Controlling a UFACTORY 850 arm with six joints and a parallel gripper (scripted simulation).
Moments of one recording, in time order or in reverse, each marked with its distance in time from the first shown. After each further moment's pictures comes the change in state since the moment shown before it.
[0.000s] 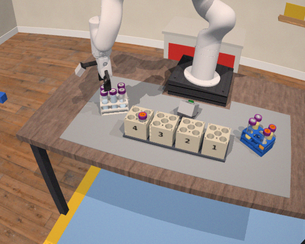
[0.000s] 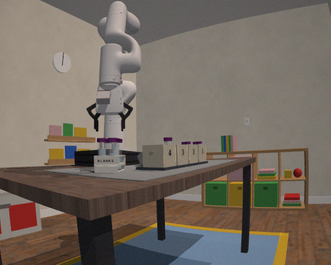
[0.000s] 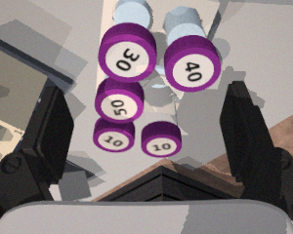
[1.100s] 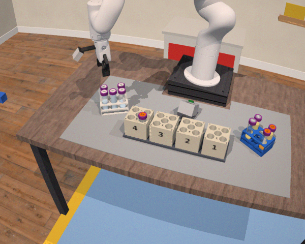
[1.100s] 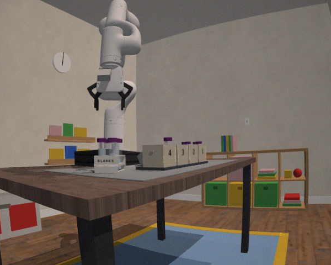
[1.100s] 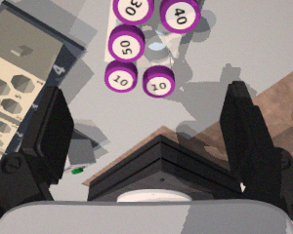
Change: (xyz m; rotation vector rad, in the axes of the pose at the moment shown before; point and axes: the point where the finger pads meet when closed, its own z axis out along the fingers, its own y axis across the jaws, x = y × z) arm 0.000 0.000 -0.076 0.000 0.000 0.000
